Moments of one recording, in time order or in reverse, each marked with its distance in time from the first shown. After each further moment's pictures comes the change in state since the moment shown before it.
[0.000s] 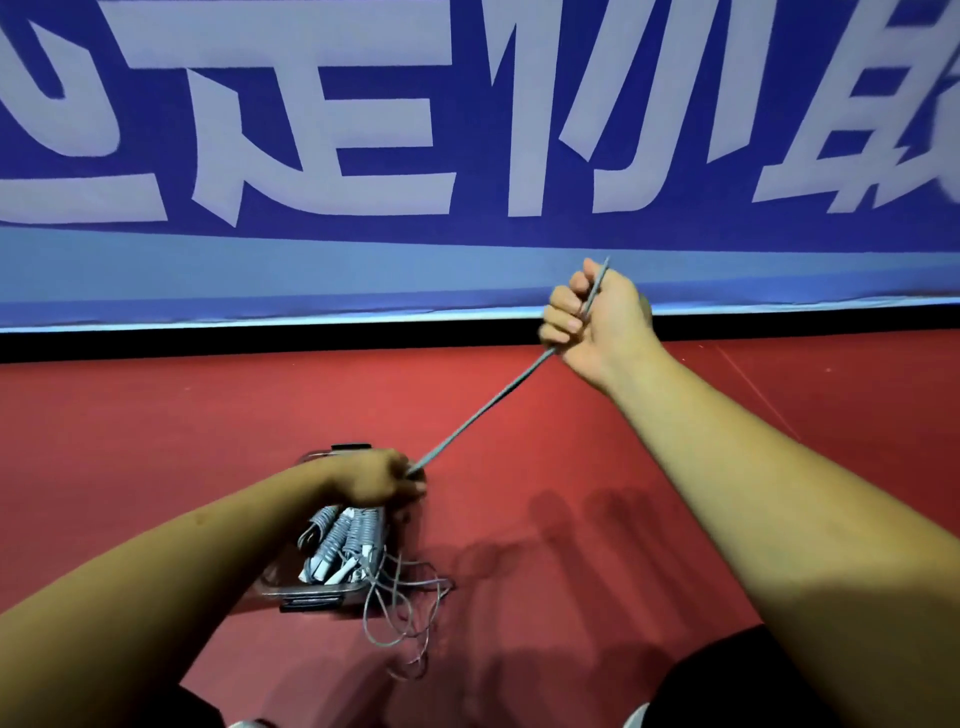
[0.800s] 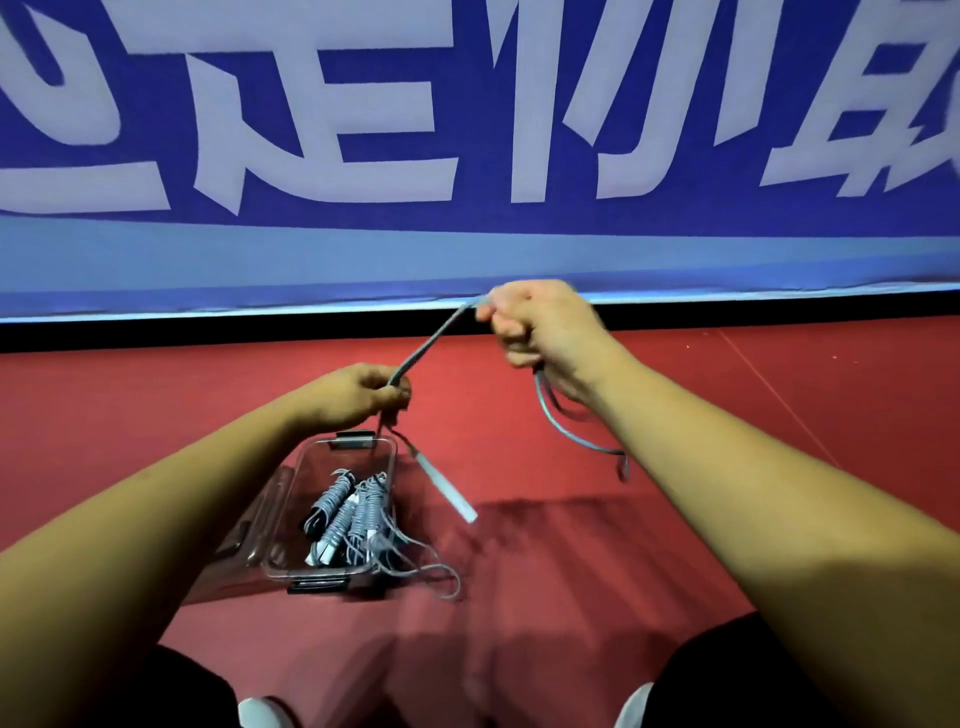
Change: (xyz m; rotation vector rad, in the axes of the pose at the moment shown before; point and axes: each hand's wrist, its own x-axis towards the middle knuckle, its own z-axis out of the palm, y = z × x) left_hand -0.020 0.016 -0.054 -0.072 0.363 0.057; right_hand -0.023 0.026 0.019 -0.597 -0.337 -0.121
